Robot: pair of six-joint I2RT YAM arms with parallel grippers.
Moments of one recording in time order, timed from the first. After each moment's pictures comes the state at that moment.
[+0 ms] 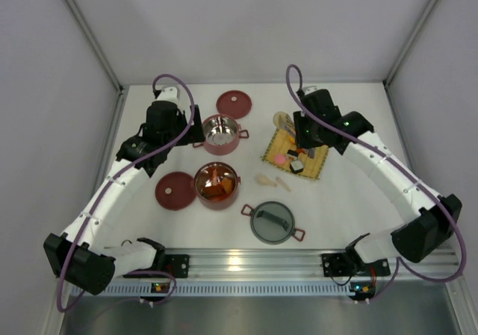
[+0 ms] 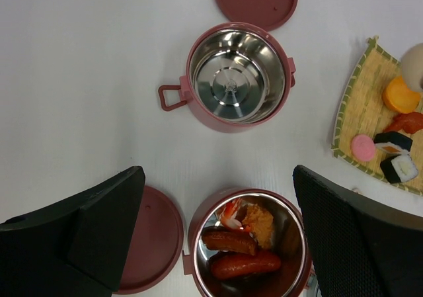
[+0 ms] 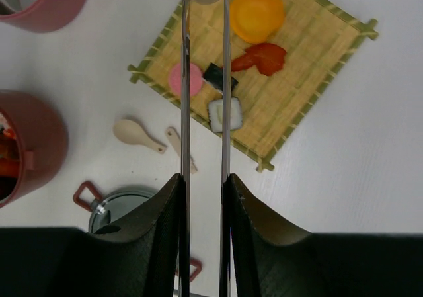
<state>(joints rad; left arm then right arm) -0.40 1.19 1.20 -0.56 -0.21 -0.37 0.52 1.33 1.38 -0.91 0.20 0.30</state>
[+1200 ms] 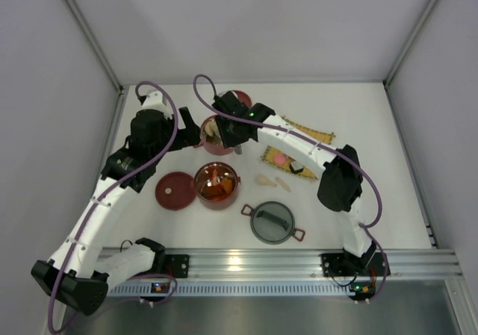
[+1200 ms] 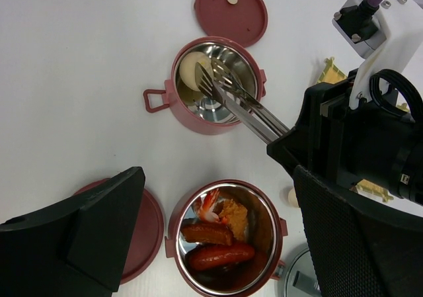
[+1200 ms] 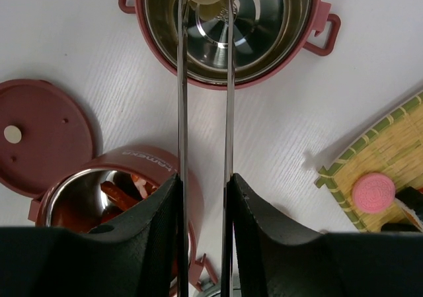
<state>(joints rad) -0.40 1.04 1.16 -0.57 -0.18 -0.44 0.87 2.08 2.02 -0.86 0.20 0.39</state>
